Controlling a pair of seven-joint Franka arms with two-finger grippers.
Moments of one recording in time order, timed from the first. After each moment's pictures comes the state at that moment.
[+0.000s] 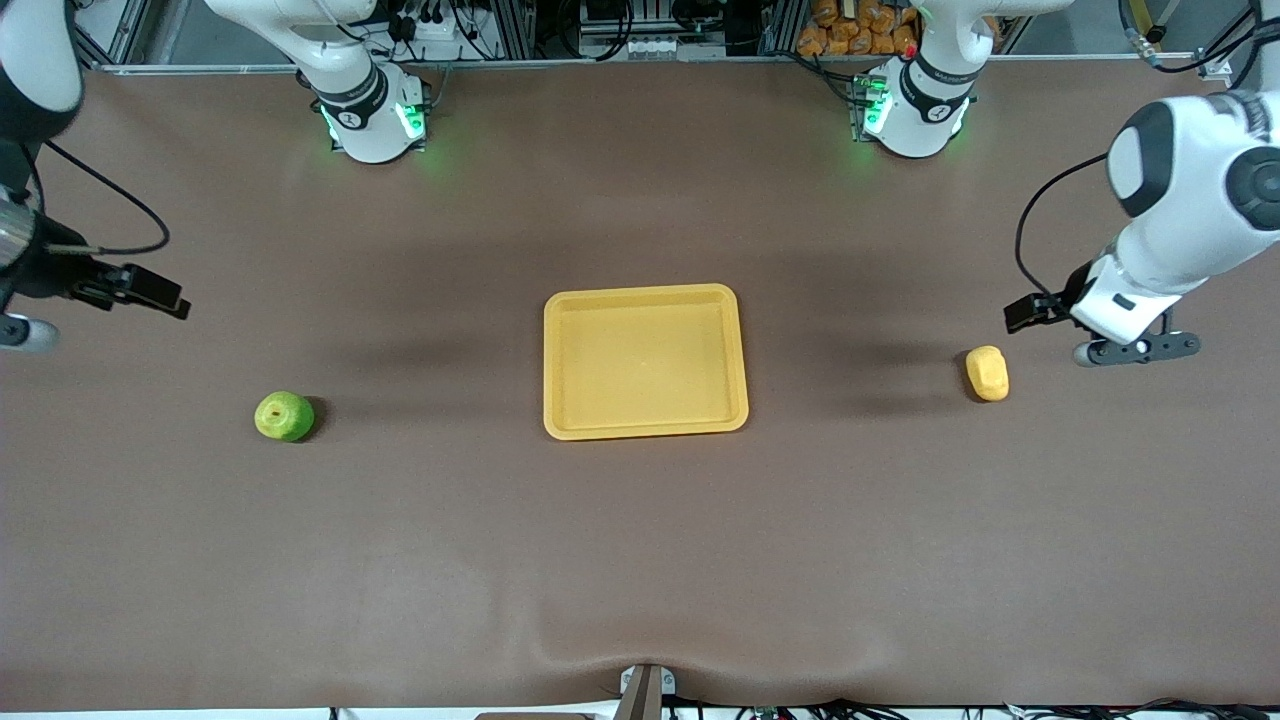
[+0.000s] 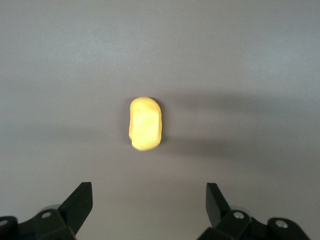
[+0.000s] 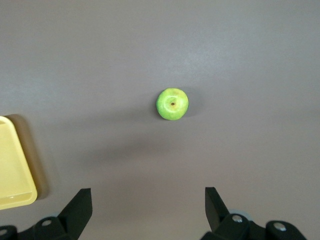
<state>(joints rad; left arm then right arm) -0.03 0.01 0.05 -2.21 0.08 2.20 -0.11 -0.02 0.04 -0.05 -1.74 0.03 1.71 0.07</state>
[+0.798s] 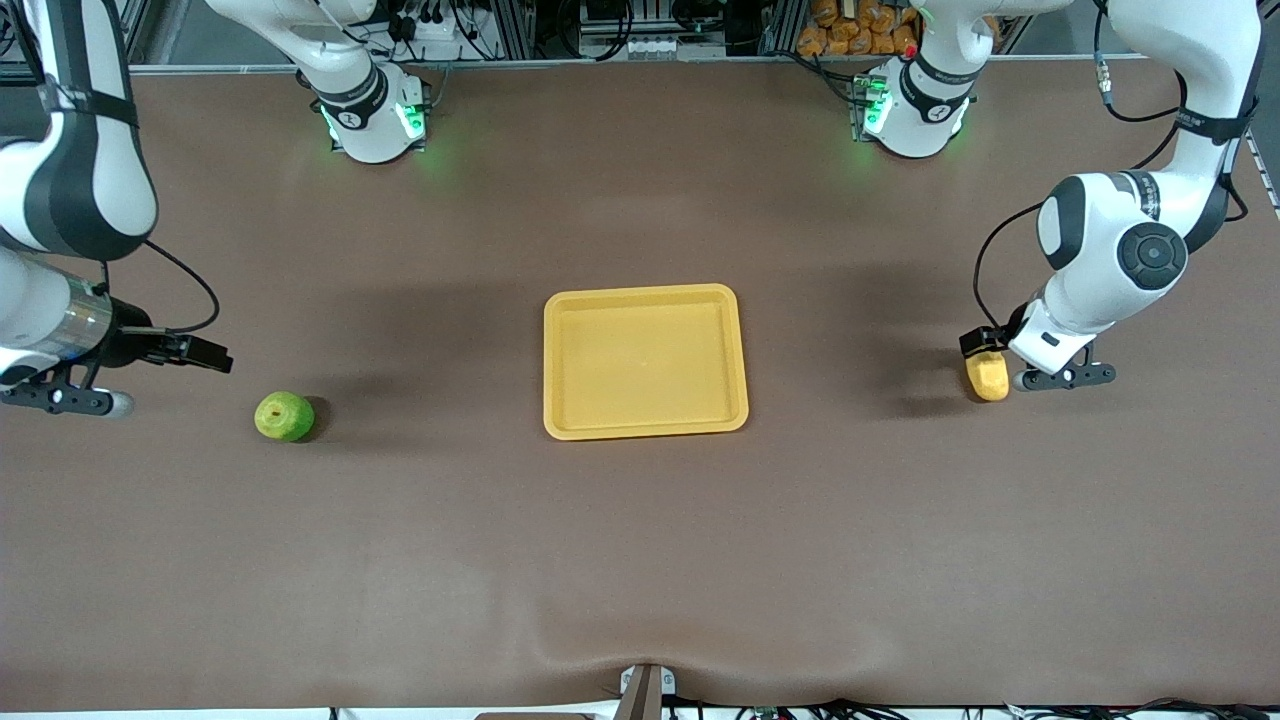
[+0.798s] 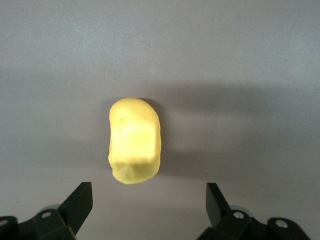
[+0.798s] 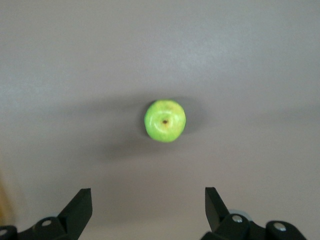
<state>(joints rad) -0.02 0.19 0.05 -2.31 0.08 2.47 -0.11 -0.06 0.17 -0.05 -1.85 0.04 1.94 0.01</state>
